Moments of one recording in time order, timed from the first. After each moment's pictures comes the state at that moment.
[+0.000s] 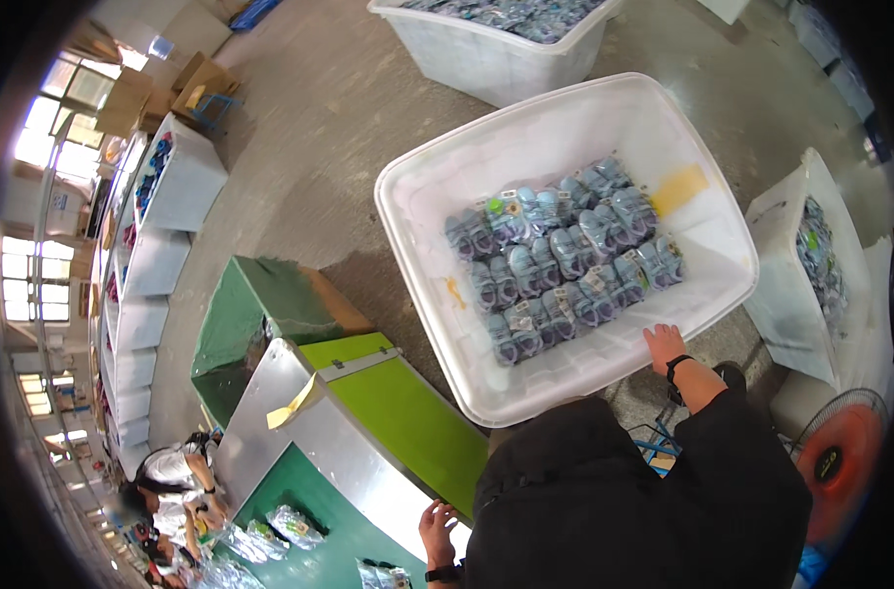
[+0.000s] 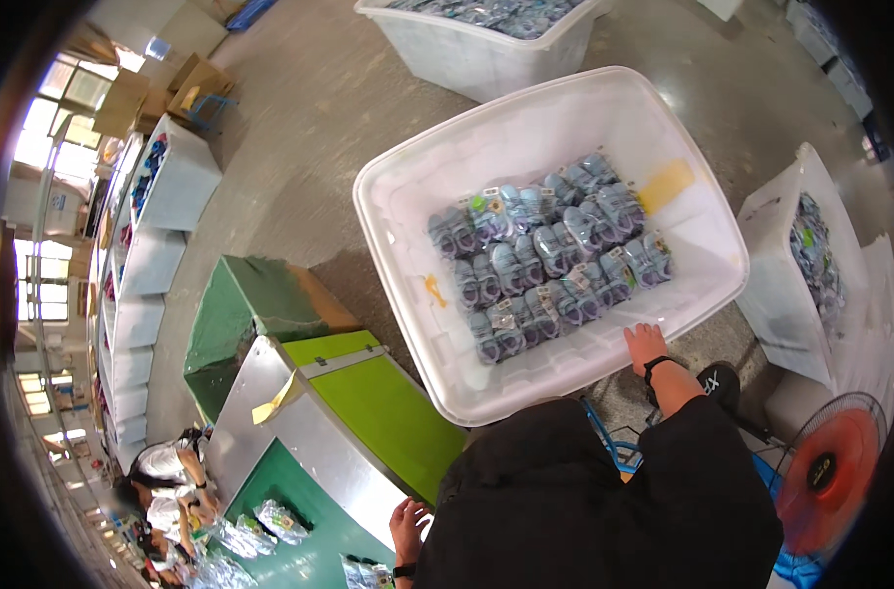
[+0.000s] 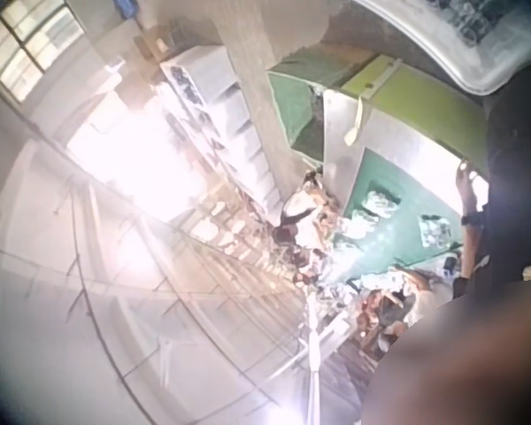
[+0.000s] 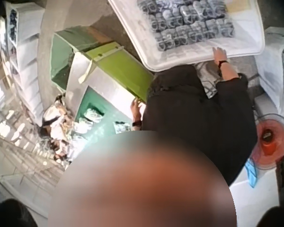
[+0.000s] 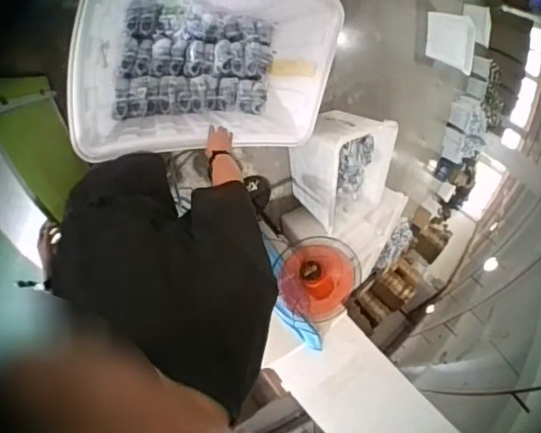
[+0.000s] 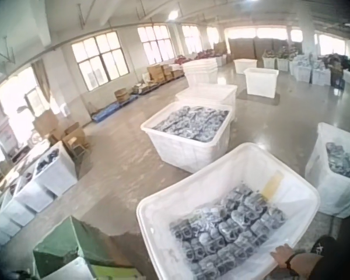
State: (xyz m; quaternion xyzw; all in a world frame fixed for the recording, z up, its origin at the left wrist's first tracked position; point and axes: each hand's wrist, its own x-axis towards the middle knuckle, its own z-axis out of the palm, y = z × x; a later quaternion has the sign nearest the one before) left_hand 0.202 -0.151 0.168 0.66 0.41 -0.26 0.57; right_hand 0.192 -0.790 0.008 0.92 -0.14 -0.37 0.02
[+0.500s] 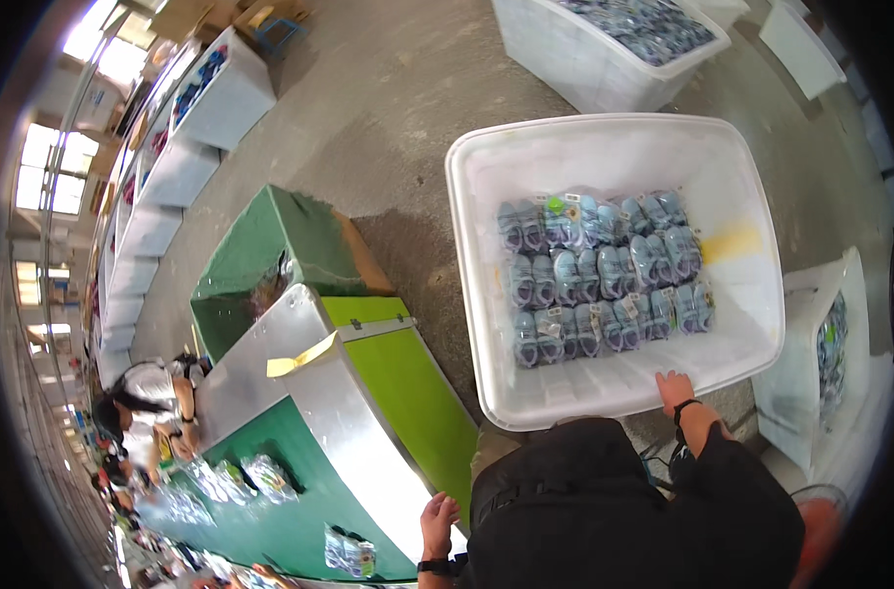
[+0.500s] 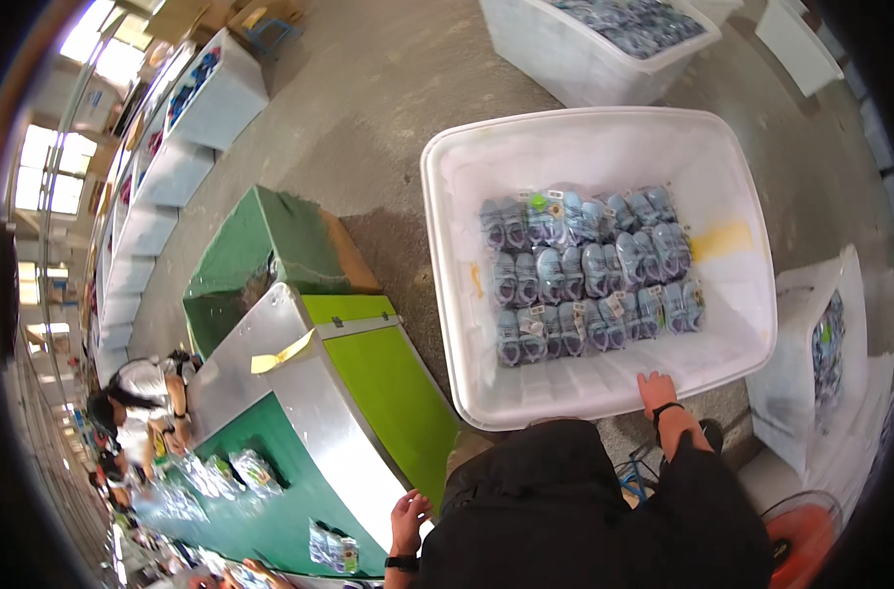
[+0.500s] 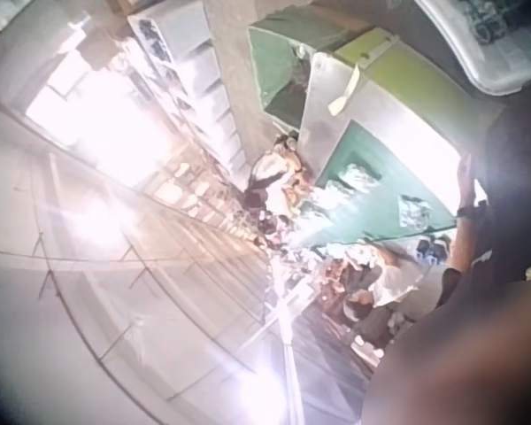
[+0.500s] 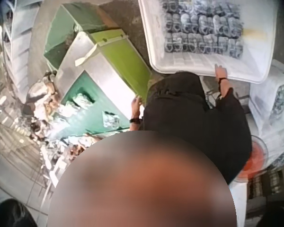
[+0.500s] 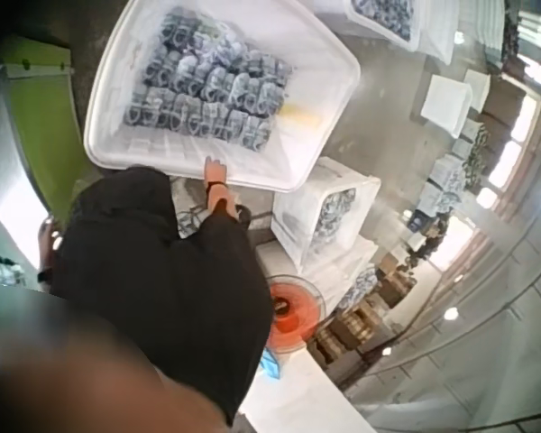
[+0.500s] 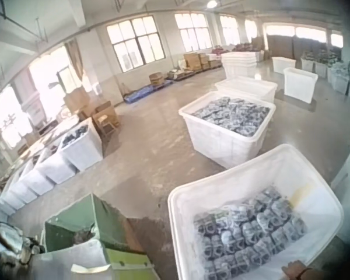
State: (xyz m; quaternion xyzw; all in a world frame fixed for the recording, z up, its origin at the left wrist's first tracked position) left_hand 0.192 -0.161 0.151 0.64 0.46 -0.27 0.55; right_hand 0.222 -0.781 -0.010 0.89 -0.02 -0.46 0.04
